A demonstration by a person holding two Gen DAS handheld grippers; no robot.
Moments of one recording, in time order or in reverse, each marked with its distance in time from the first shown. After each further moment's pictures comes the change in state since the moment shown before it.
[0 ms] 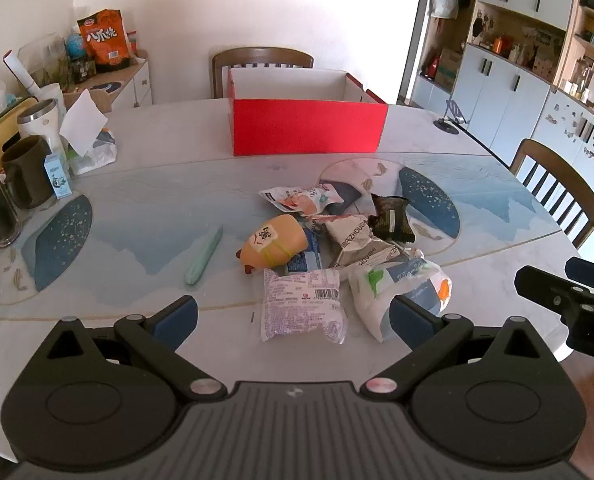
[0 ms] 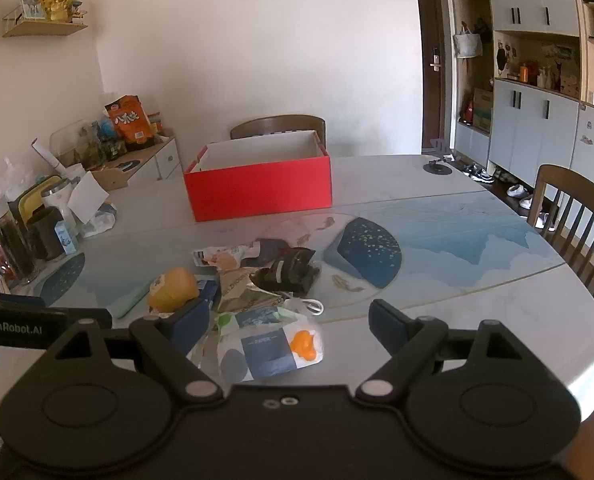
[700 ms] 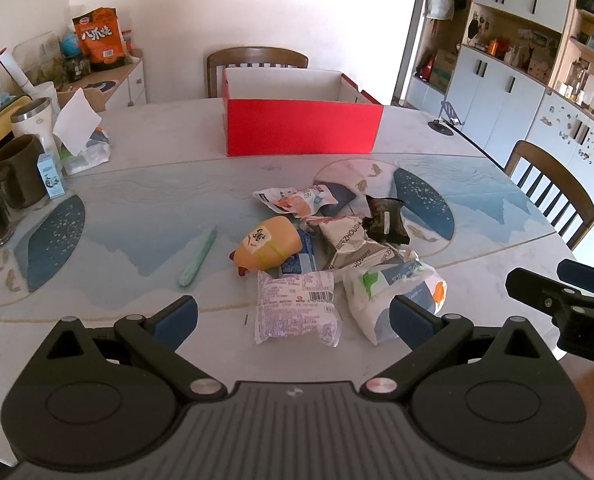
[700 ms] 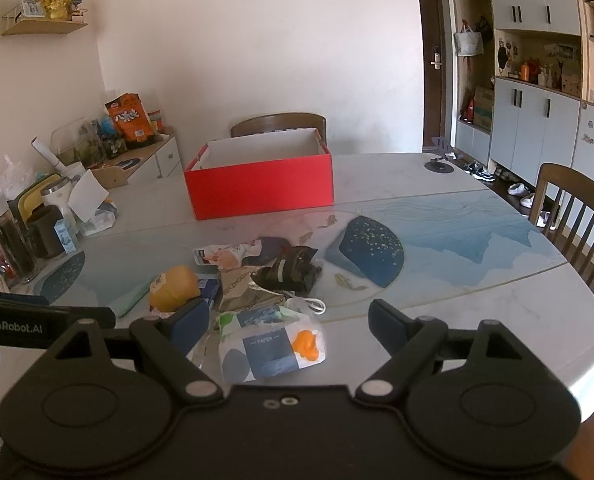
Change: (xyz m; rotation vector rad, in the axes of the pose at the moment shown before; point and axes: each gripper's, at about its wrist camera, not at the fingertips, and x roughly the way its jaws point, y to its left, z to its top) left arm 0.002 0.000 0.001 -0.003 -0.001 -0.018; right arm 0.002 0.001 0.001 0.002 0.010 0.001
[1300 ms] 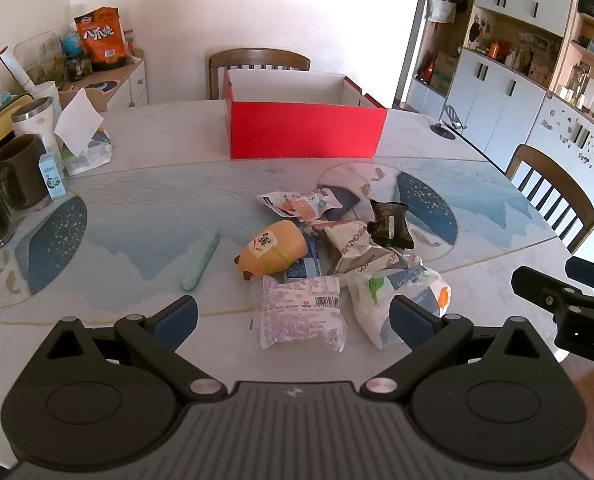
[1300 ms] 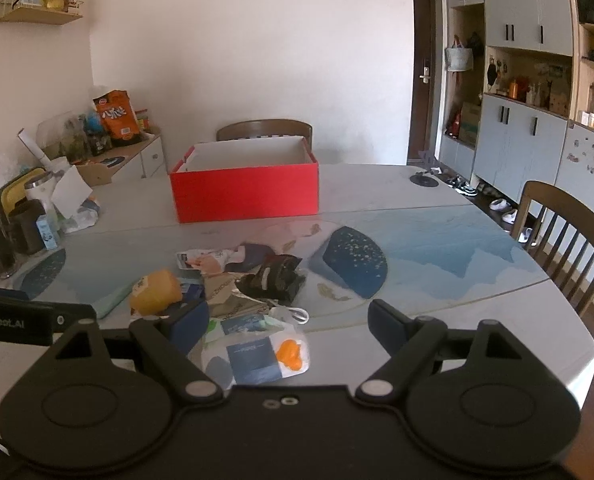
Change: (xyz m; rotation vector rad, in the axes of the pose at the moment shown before) left arm 0.003 0.007 0.005 -0.009 -0.003 -0.004; right arm 0.004 0.009 0.004 -0.042 -0.020 -0.066
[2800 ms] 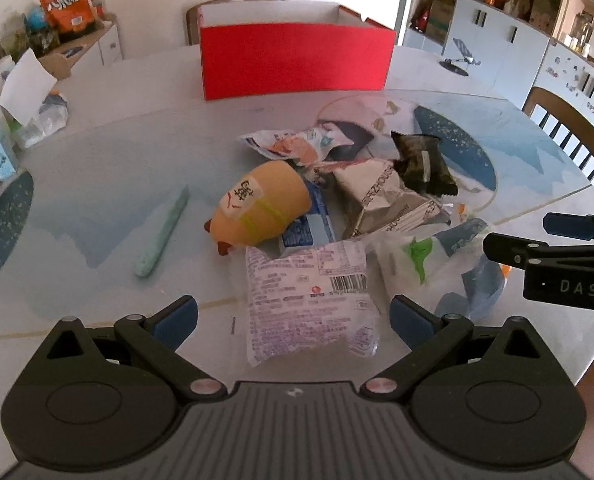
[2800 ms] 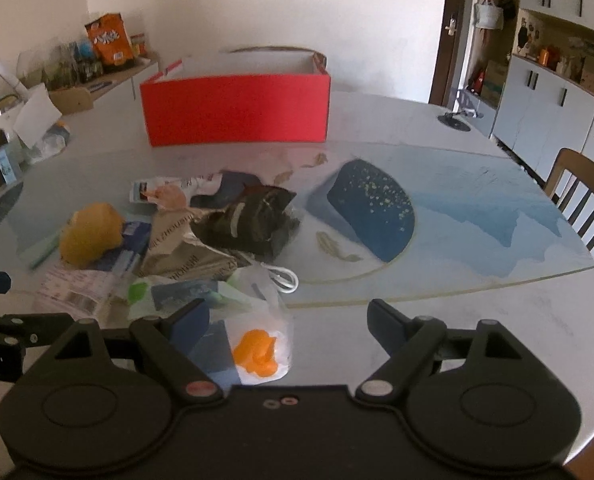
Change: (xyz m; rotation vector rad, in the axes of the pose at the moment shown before) left arm 0.111 0.001 -0.013 0.062 0.137 0.006; right arm 0.122 -0.016 -0.018 -0.080 0.201 0.011
